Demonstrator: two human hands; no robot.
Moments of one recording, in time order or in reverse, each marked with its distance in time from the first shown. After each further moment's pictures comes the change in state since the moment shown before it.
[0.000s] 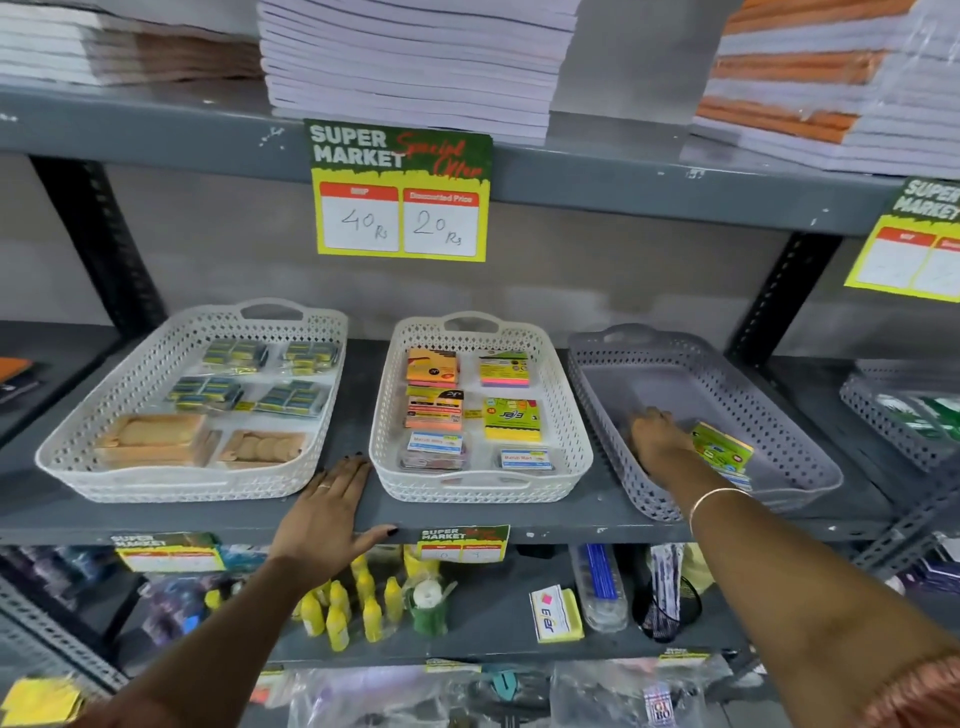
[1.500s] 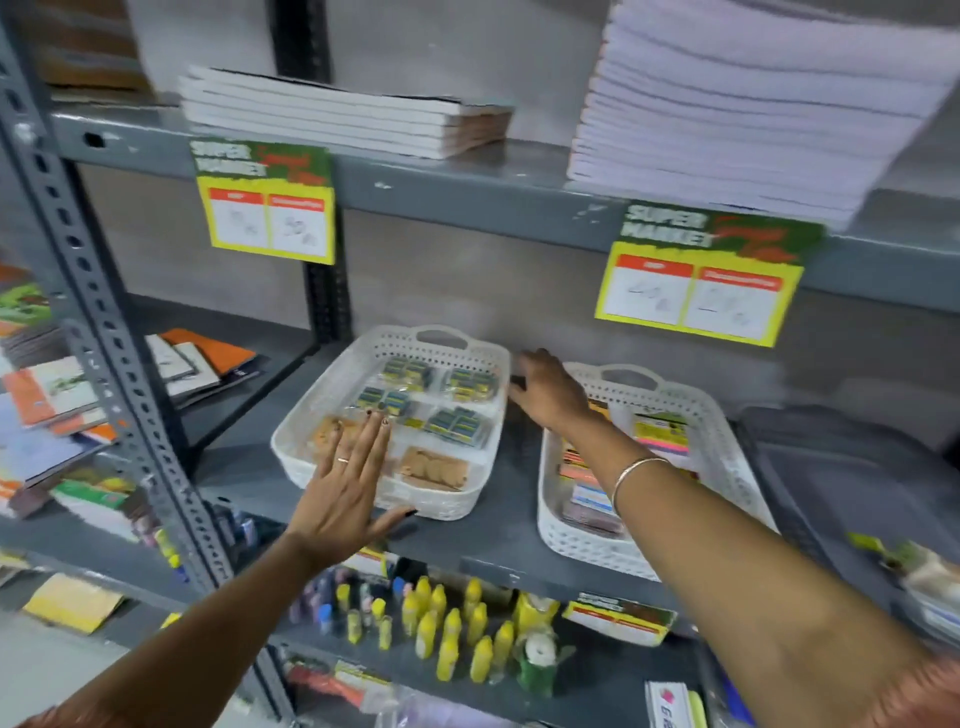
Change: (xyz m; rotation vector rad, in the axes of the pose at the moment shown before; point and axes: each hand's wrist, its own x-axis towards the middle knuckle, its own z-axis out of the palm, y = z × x) left_hand -0.053 -0.125 -0.079 0.181 0.287 -0.063; right_hand 0.001 -0.314 -0.129 0.498 0.178 -0.586
